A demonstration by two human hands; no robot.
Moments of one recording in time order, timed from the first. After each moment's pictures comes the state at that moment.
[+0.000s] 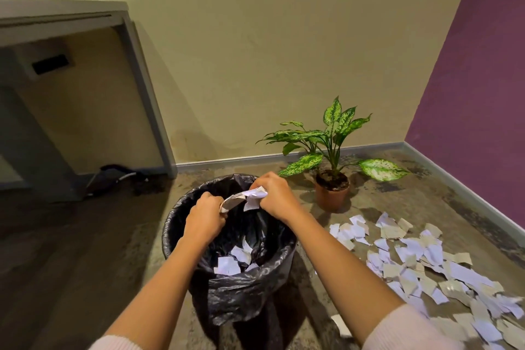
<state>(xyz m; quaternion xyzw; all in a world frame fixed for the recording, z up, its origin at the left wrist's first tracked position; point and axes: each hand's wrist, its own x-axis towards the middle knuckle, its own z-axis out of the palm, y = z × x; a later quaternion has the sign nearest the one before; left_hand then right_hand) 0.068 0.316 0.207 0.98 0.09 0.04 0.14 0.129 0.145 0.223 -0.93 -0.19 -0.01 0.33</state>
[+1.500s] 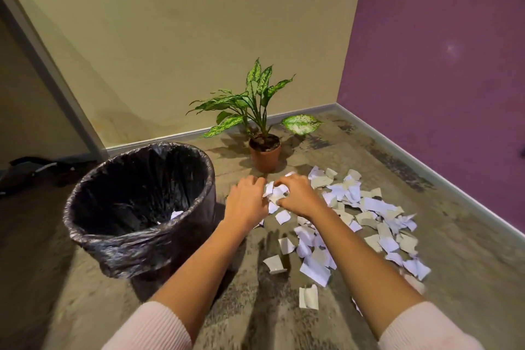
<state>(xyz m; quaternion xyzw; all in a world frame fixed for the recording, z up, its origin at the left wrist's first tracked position) 0.041 0.070 0.148 0.98 -0.14 0.05 0.09 0.055 -0.084 0.144 -0.96 -0.05 0.04 0.26</state>
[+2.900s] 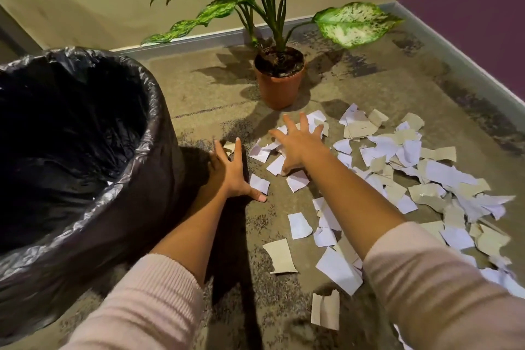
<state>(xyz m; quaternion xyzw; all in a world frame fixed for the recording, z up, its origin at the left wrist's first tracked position) 0.175 0.107 -0.065 0.96 0.03 -0.19 0.22 0.234 -0.075 -0.028 -0.97 -0.14 0.19 -0.05</state>
